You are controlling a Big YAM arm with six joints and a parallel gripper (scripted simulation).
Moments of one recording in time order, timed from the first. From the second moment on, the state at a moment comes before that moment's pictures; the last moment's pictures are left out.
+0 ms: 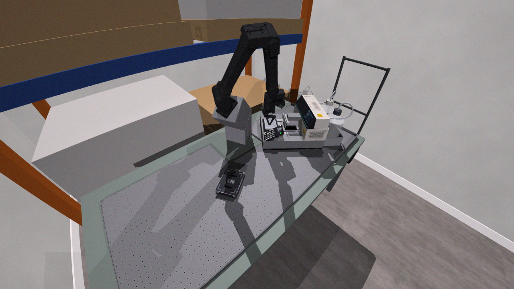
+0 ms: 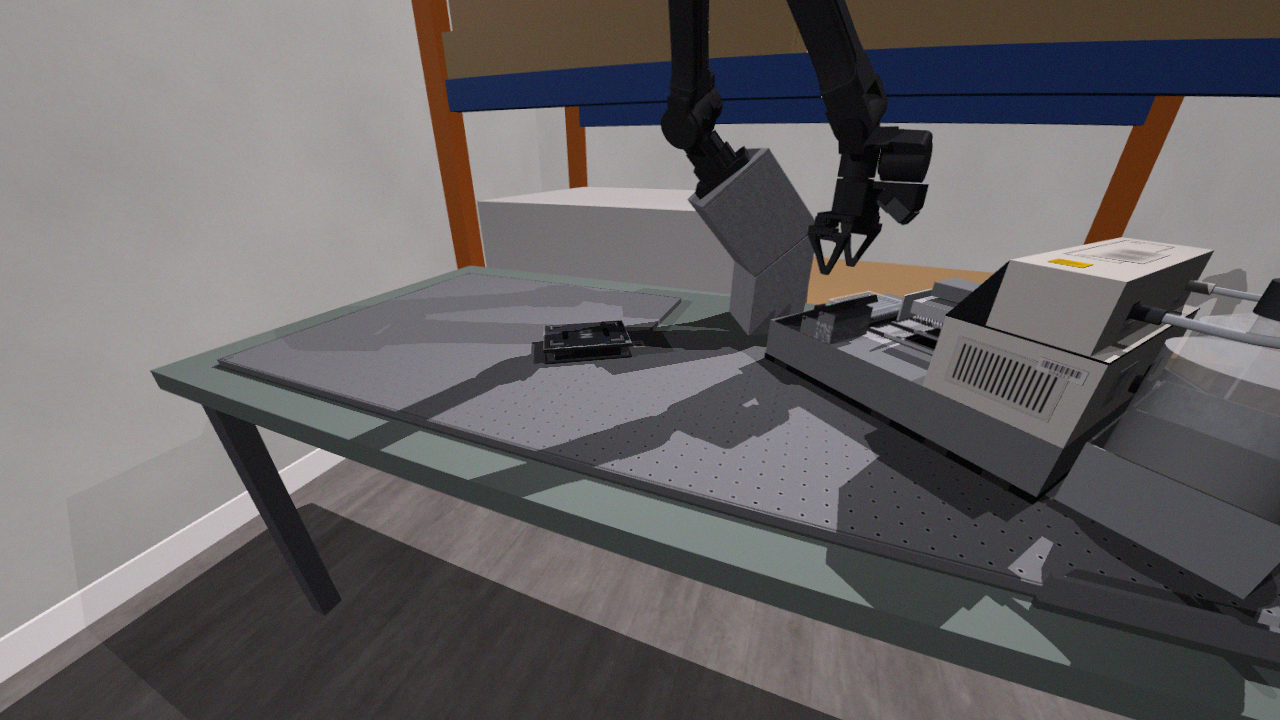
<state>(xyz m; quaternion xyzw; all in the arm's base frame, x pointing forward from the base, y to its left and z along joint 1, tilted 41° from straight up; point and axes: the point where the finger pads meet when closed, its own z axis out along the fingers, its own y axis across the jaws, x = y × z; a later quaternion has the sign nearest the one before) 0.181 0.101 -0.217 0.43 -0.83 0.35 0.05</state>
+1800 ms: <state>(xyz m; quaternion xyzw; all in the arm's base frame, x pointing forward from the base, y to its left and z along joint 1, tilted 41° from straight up) 0.164 0.164 -0.247 0.85 -0.38 0.24 0.26</state>
